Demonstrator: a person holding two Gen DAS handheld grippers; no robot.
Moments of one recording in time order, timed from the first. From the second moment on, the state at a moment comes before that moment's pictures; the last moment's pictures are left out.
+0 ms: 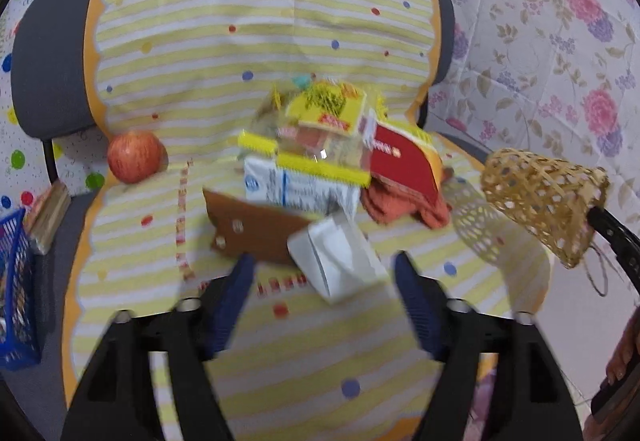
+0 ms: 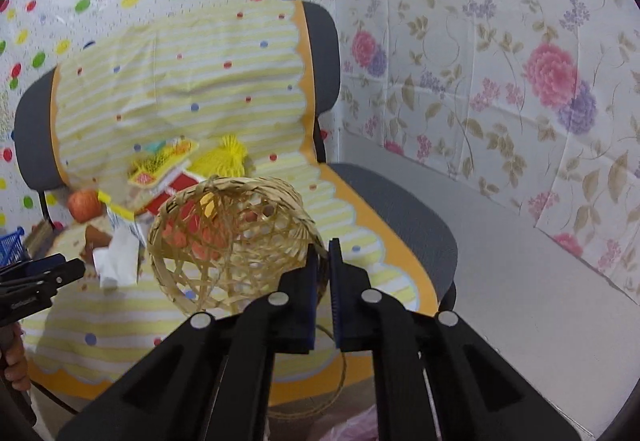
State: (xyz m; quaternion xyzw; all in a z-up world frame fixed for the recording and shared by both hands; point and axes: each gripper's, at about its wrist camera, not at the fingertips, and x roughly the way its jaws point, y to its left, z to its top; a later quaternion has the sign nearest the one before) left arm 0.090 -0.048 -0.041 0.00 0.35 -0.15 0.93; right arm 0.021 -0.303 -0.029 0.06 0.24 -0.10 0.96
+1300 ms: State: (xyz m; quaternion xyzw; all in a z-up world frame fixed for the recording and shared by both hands) left arm 0.194 -0.085 0.015 0.06 0.27 -0.15 0.95; right arm 0.056 -0.328 -0.027 0.08 0.24 -0.10 0.96
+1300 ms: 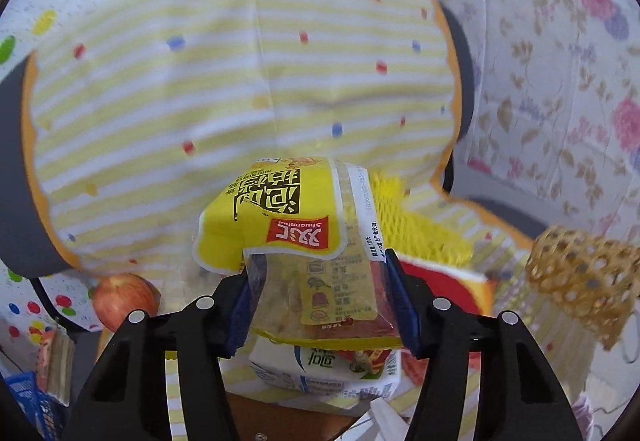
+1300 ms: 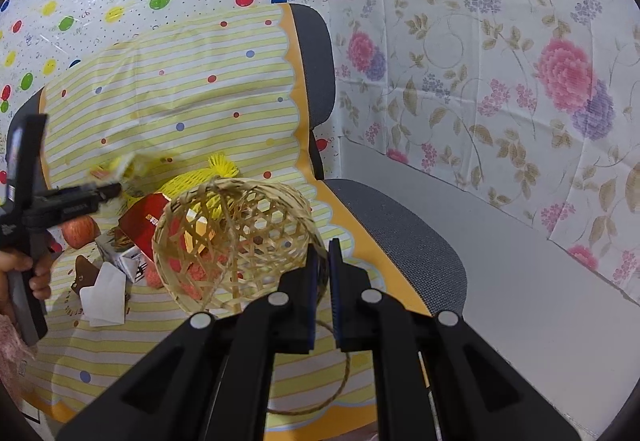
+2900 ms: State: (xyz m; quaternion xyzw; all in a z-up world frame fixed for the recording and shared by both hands) left arm -0.121 -0.225 -0.084 0.13 0.38 -0.46 0.79; right arm -0.208 -0.374 -0.073 0.12 0.35 -0.20 0.91
